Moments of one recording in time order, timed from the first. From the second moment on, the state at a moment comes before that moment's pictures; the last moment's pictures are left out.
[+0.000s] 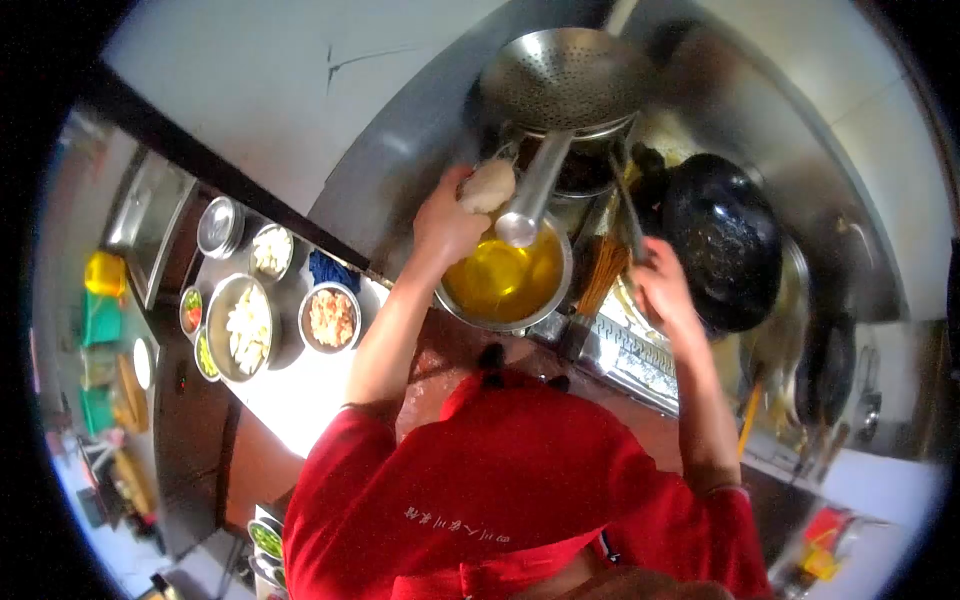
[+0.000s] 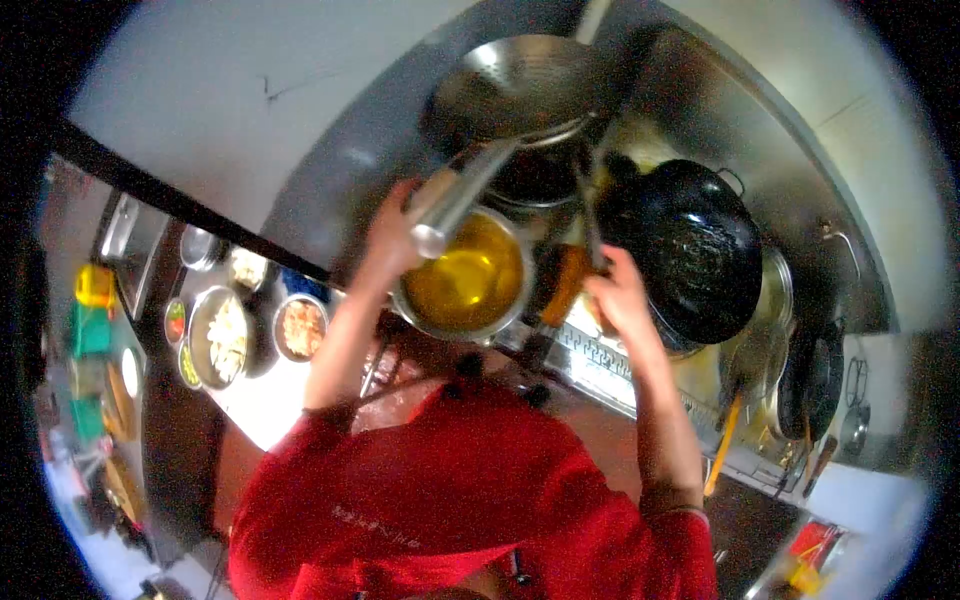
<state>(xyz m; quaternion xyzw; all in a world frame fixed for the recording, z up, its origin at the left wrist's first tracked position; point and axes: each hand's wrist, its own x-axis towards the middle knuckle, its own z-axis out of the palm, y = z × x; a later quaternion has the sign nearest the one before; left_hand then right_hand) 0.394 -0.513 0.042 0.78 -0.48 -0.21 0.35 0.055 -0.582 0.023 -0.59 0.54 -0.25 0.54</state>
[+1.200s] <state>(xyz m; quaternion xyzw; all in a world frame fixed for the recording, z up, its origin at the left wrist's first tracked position) 0.428 -0.556 -0.023 0.70 -0.54 -0.22 0.42 -0.084 -0.472 0.110 -0.22 0.54 -0.49 0.65</state>
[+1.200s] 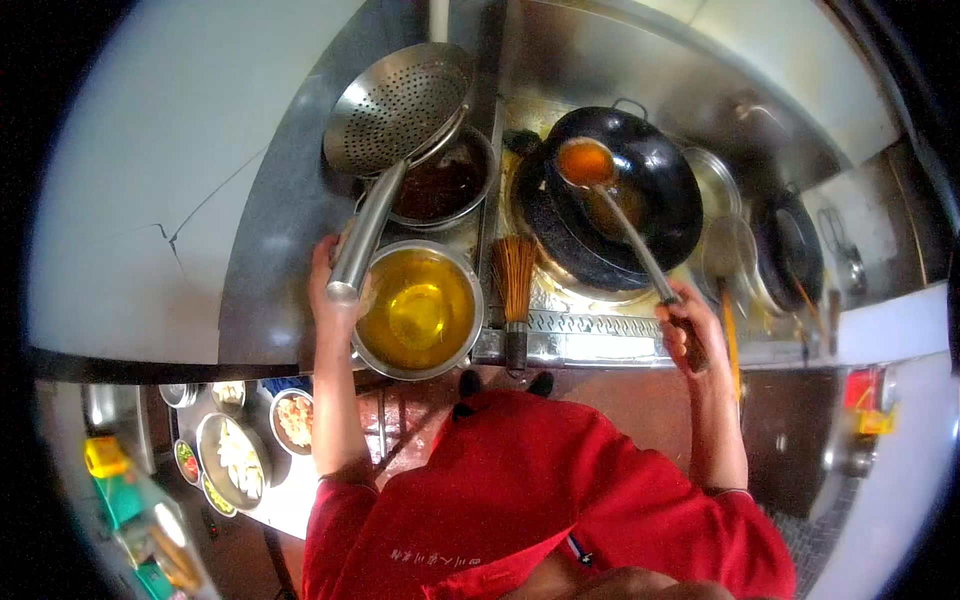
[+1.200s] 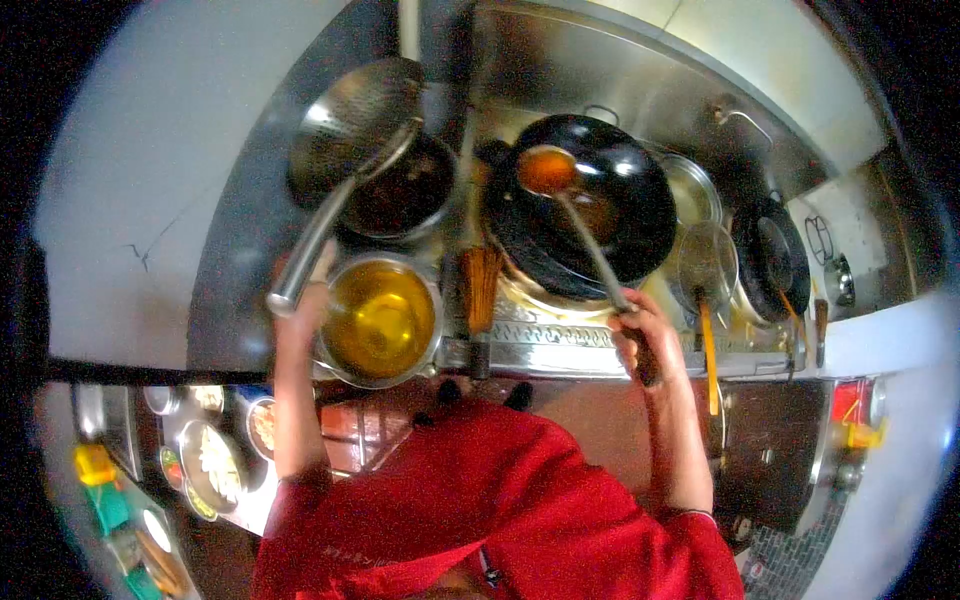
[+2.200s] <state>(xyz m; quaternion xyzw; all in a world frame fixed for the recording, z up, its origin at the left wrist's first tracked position) 0.402 -0.536 0.037 0.76 -0.50 -0.19 0.38 0.085 -0.617 0.026 -0.20 0.38 -0.25 0.87</state>
